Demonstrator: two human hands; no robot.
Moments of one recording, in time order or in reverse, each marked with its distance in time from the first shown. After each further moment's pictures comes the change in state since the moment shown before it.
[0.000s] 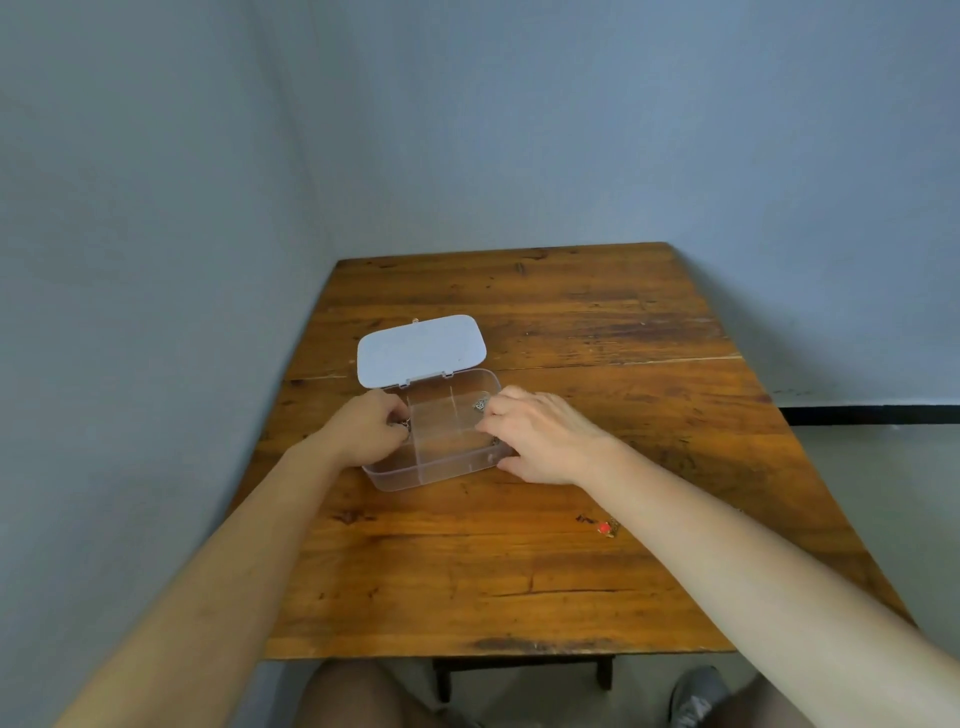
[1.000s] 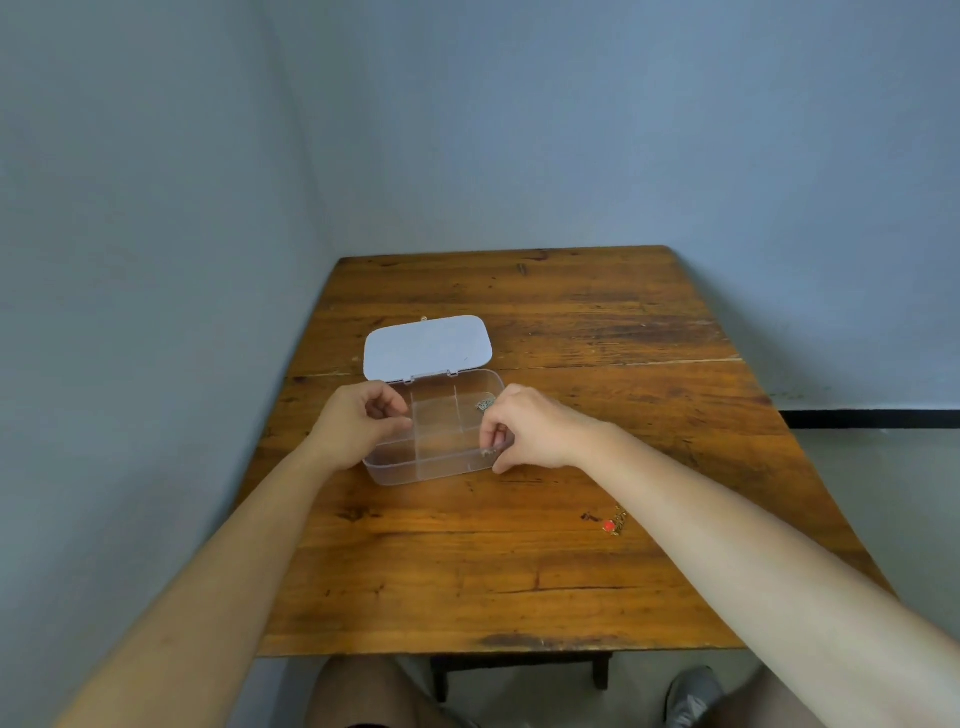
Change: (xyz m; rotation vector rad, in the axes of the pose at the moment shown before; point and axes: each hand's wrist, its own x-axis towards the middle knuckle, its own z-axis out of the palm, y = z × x) left_hand -0.024 -0.010 -0.003 -0.491 0.191 -0.017; right_hand 0.019 0.001 -0.004 0.468 -0.157 0.179
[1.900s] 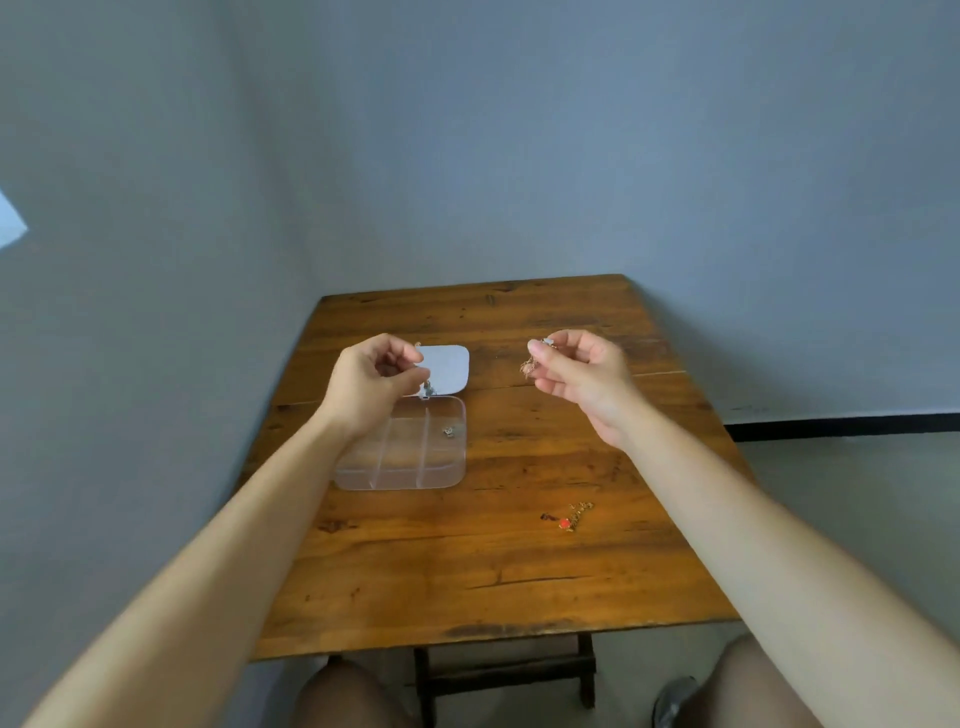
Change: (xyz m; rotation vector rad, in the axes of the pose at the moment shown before) left_hand -0.015 0.098 0.000 -0.262 0.141 0.214; right_hand -0.083 0.016 -0.063 1.246 0.705 0.190
